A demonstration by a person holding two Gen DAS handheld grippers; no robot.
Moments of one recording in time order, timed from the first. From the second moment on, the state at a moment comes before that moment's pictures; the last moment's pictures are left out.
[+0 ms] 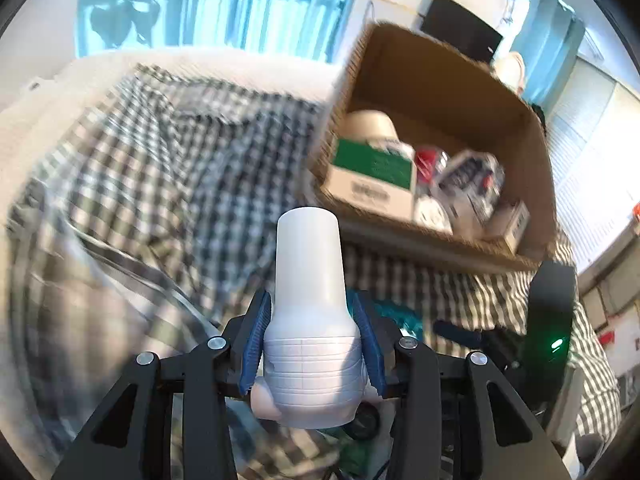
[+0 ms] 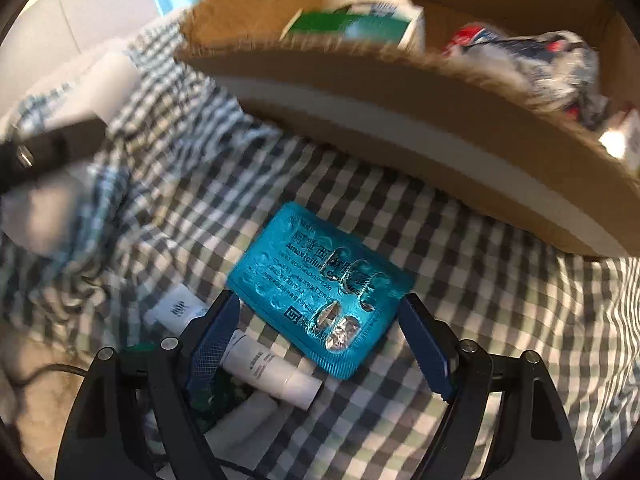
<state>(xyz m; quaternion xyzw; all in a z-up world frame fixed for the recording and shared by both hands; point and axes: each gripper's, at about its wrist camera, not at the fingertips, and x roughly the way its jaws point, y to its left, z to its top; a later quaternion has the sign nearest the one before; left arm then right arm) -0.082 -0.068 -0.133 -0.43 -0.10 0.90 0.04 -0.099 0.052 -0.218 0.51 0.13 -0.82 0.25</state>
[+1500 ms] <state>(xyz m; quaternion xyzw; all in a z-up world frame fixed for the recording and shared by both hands) -0.055 -0.078 -0.058 -0.32 -0.08 0.94 0.02 -0.035 0.062 -0.160 0.41 0.13 -0.86 0.29</state>
